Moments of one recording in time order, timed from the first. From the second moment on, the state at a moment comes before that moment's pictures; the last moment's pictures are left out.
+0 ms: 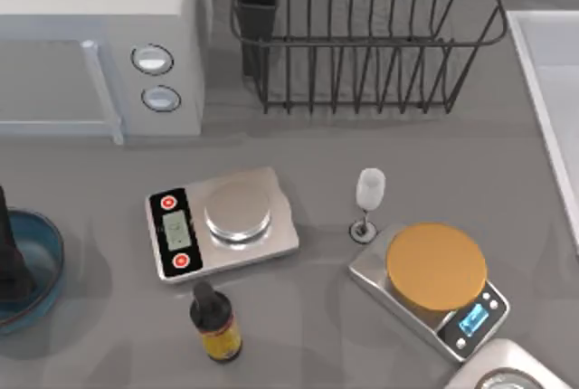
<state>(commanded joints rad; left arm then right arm) 0.00 0.00 0.00 0.00 0.00 0.00 0.00 0.00 0.00 0.00 0.00 0.00</state>
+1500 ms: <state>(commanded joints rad) 0.03 0.66 0.49 -0.45 0.00 0.04 0.00 0.00 0.00 0.00 0.00 0.00</state>
